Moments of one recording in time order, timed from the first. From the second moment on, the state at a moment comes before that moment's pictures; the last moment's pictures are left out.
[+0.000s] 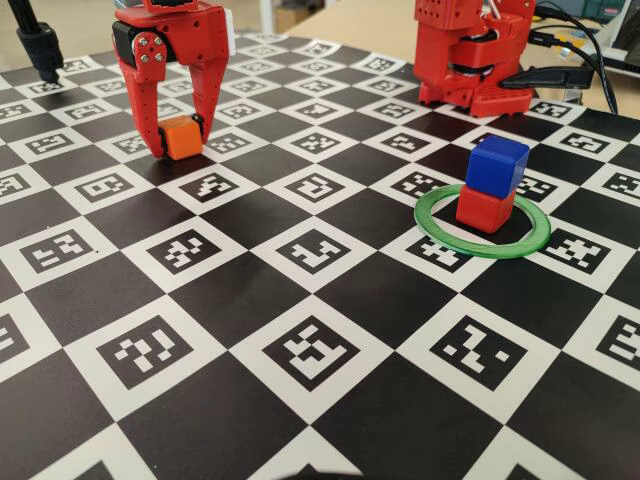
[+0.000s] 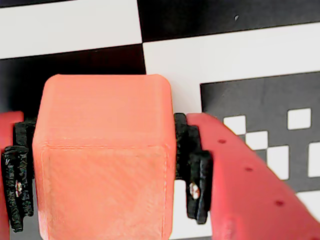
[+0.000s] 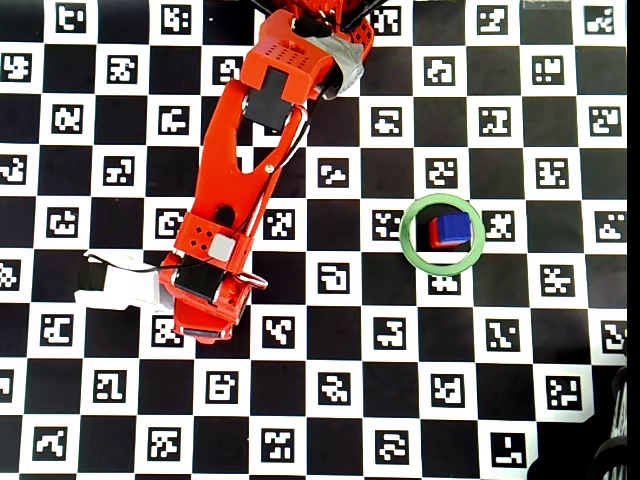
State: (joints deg) arm 23.6 49.6 60.3 76.2 -16.9
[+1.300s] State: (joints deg) arm 3.9 86.5 63.7 99.8 4.6
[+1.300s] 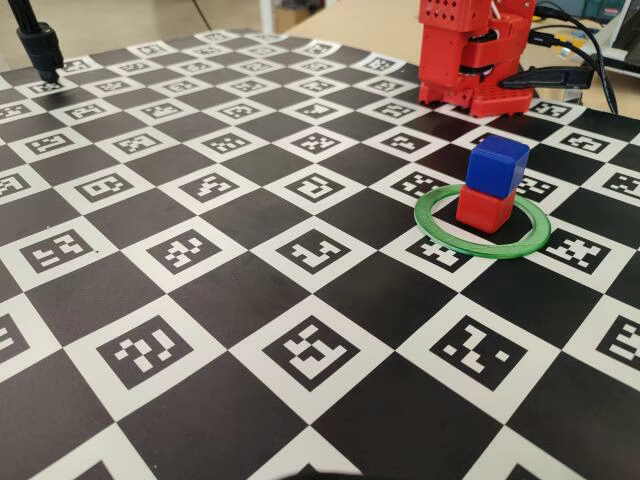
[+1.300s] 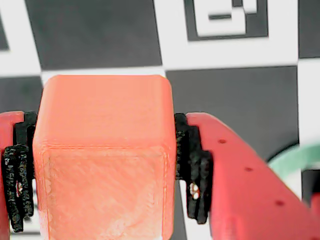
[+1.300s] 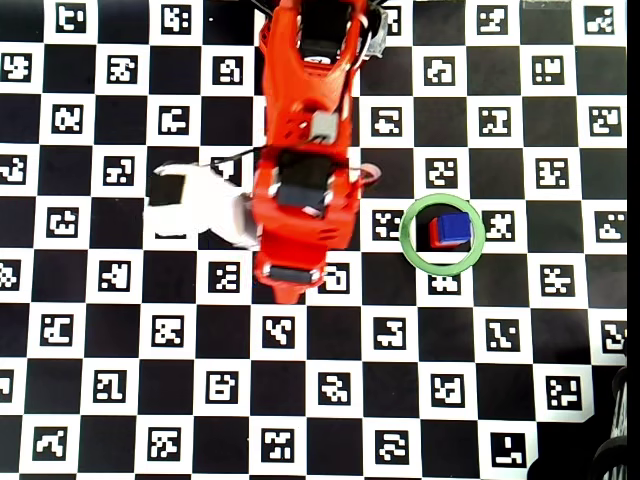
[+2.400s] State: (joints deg) arm -28.1 86.7 67.8 99.8 31.1
